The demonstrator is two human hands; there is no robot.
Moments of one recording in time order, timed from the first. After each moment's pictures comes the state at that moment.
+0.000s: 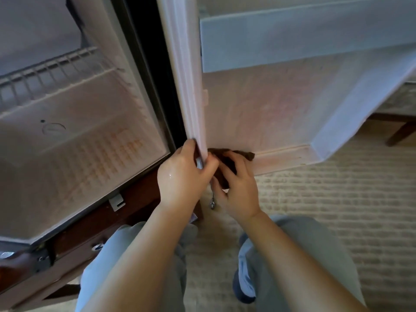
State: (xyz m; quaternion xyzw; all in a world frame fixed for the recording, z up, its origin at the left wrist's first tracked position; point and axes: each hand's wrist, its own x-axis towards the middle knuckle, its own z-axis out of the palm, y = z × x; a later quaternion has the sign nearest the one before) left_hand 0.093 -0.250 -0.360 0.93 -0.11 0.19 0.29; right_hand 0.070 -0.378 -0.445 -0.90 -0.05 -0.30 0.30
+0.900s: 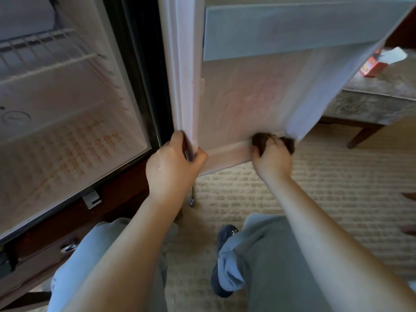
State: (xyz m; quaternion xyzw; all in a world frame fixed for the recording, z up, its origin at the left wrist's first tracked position) left_hand 0.095 -0.257 -0.362 0.93 -0.11 0.17 0.31; right_hand 0.091 -0.486 -0.411 -0.95 0.22 -0.13 0.15
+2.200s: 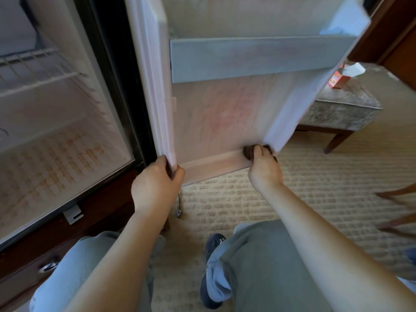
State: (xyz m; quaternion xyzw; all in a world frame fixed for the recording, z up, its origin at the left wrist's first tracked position) left_hand 0.090 -0.260 -0.378 0.95 -0.07 0.09 0.30; right_hand 0.072 -0.514 -0.401 -0.97 0.20 -0.07 0.10
